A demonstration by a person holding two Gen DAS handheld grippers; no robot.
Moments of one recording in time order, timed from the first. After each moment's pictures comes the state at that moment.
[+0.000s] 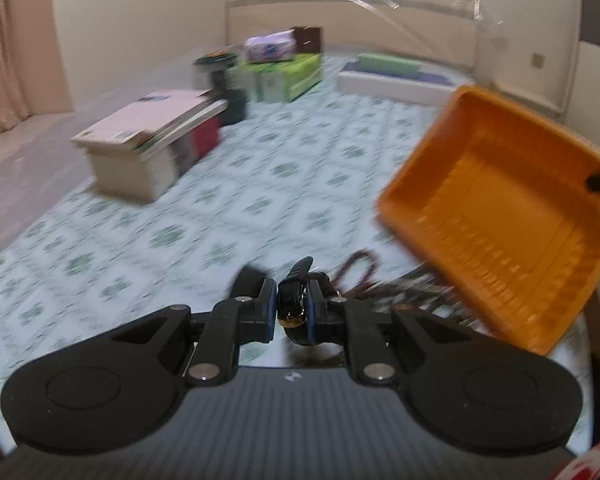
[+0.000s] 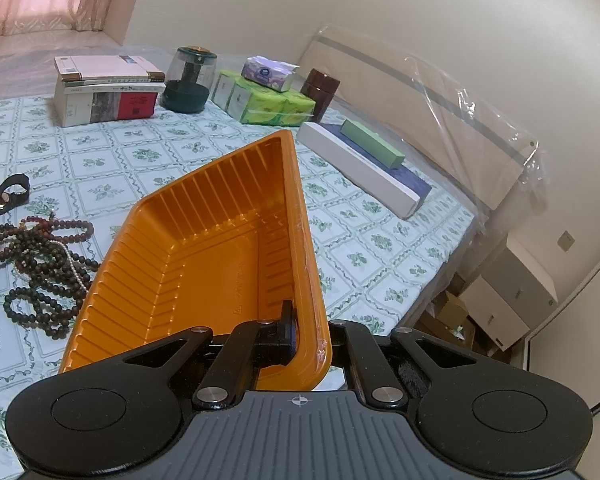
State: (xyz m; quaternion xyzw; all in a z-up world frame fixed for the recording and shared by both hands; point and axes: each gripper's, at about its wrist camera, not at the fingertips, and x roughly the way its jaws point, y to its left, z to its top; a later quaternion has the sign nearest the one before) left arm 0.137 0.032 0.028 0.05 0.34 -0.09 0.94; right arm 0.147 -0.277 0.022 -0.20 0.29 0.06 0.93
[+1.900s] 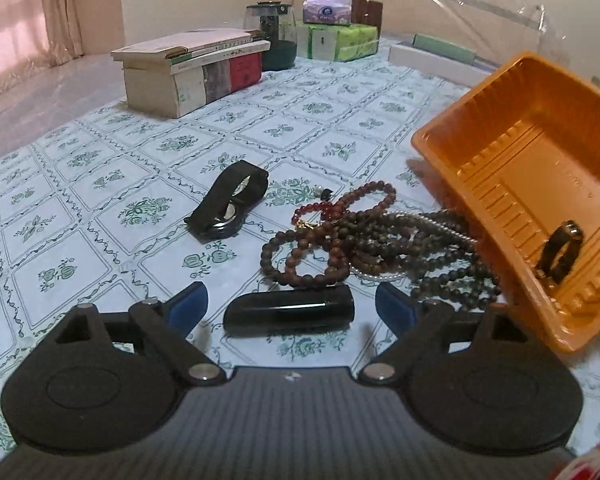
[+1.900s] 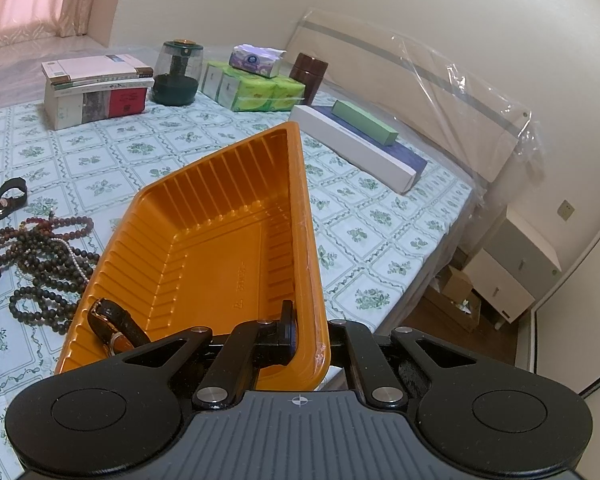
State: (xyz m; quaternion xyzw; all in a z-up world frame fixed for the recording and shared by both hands) left arm 0.114 0.009 -0.054 -0.01 0.36 0.02 0.93; right arm 0.142 -0.277 0.017 -0.16 0.32 0.05 0.93
